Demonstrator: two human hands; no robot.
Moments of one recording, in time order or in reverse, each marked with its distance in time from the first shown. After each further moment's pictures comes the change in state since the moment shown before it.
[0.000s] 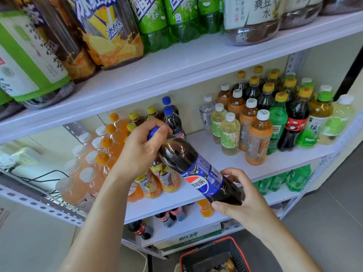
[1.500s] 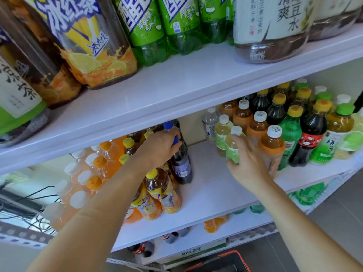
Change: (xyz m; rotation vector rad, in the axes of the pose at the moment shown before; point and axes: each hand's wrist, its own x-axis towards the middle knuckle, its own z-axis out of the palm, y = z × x) left_hand 0.103 -0.070 0.029 0.866 -0.357 0.137; right_hand 0.155 -0.001 -0.033 -0.787 0.311 -0.235
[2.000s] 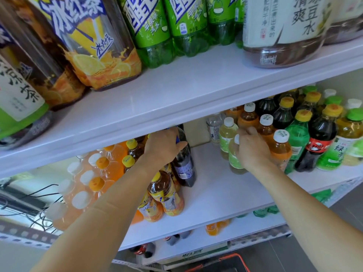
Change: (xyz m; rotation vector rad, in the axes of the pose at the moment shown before) left_hand 0.021 -0.001 0.011 0.213 0.015 -0.248; right_hand 0.061 0.004 0.001 -0.371 -0.100 0.125
